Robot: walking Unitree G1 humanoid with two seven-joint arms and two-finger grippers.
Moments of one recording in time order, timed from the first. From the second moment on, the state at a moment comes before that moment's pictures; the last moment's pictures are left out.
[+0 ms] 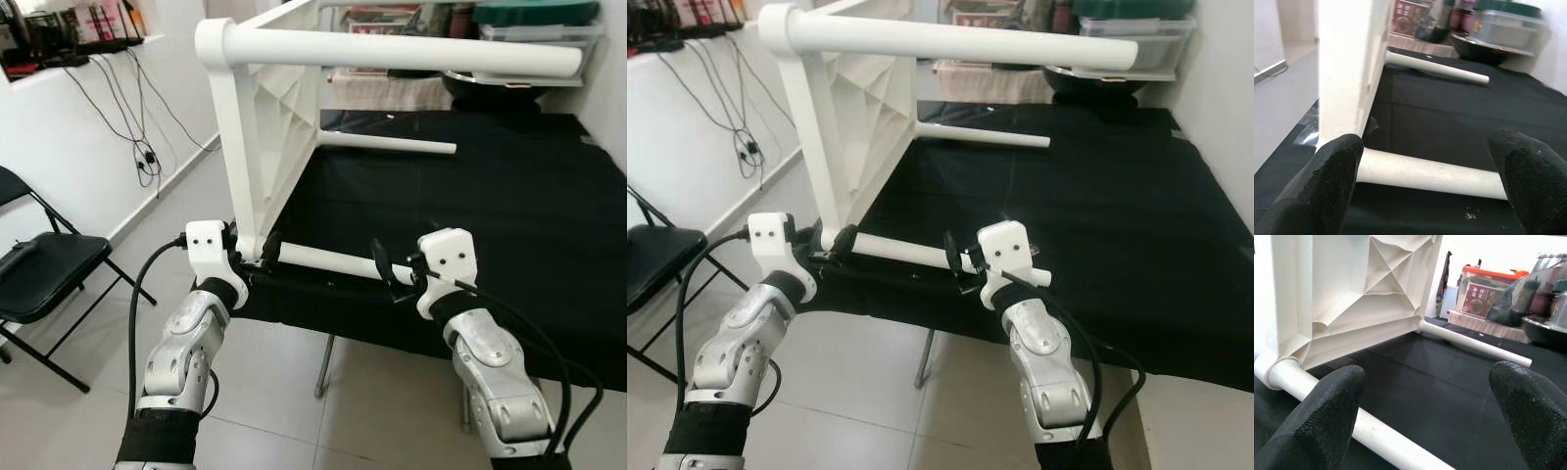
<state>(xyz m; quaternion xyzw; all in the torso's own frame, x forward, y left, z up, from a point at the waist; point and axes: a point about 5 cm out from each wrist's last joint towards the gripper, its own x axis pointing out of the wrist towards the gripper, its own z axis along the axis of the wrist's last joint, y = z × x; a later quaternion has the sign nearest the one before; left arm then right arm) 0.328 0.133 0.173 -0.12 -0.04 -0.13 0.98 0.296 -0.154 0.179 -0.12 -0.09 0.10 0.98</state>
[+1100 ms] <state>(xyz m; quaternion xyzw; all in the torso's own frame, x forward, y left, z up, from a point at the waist) 0.283 0.131 0.144 -0.06 -0.01 -0.12 0.99 0.286 -0.149 0.145 -0.09 -0.01 0.09 0.99</state>
